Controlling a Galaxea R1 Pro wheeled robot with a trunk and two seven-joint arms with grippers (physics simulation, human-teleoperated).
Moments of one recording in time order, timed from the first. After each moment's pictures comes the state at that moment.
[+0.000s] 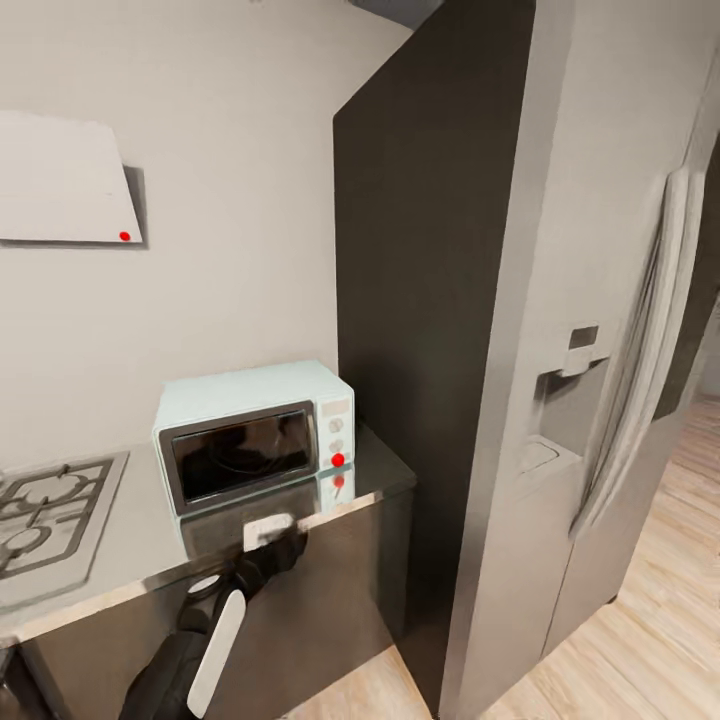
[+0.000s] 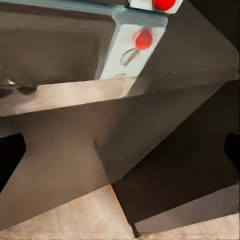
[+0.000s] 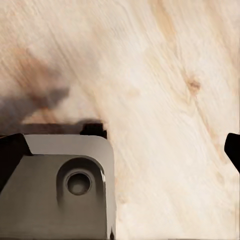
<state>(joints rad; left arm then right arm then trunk) -0.30 -0.11 -0.02 -1.24 0.30 0.48 0.04 -0.22 -0.11 -0.32 0.03 0.31 -0.05 0.03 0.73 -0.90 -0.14</state>
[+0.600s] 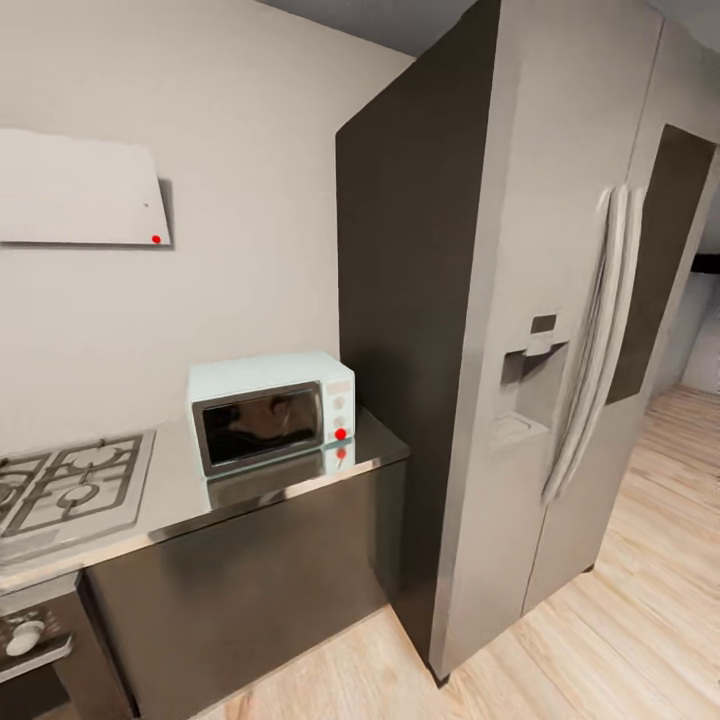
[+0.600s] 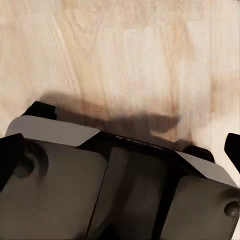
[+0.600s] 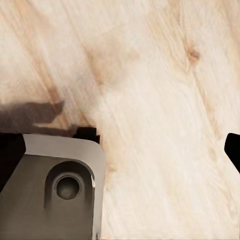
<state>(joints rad) -0.30 -0.10 -0.02 -0.02 0.39 0.13 0.04 -0.22 -0.11 -0.31 0.02 0.40 -0.08 0.03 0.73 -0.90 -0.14</state>
